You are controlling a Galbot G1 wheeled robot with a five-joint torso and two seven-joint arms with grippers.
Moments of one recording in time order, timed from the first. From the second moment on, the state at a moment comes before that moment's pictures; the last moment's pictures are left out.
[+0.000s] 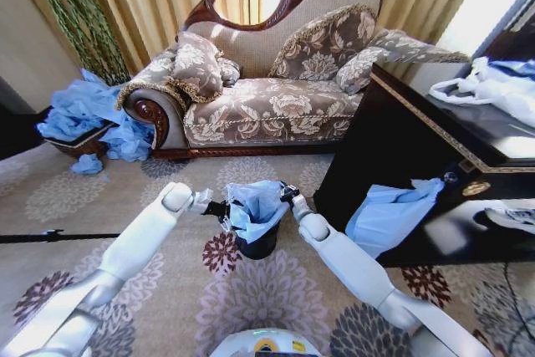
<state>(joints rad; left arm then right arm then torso) 0.60 -0.88 -0.08 -1.43 0.02 0.05 1.20 -0.59 1.20 -0.26 1.34 0.32 -0.12 0.22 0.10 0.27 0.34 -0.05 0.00</state>
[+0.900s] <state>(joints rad) 0.79 -0.83 -0.18 -1.43 -0.01 0.02 1.20 -0.60 1.21 -0.25 1.33 0.31 -0.12 0.24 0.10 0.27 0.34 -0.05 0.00</state>
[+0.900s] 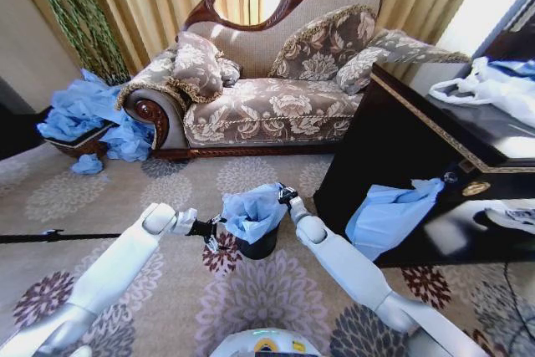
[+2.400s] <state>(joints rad) 1.25 -0.88 -0.55 -1.71 -0.59 0.26 0.66 -0.63 1.21 -0.26 1.37 0.33 -0.12 0.26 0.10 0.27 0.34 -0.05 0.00</state>
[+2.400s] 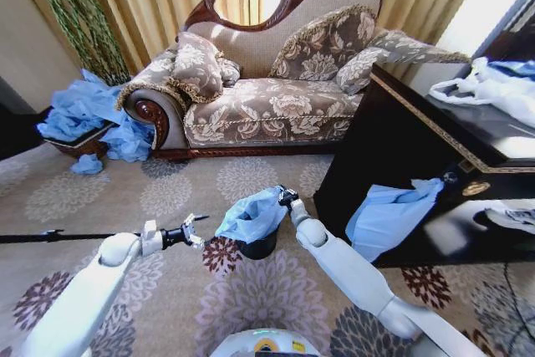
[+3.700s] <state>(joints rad) 1.06 -0.98 -0.33 -1.68 -0.45 0.36 0.37 -0.65 1.19 -0.25 1.35 0.30 -0.12 0.25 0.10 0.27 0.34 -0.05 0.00</state>
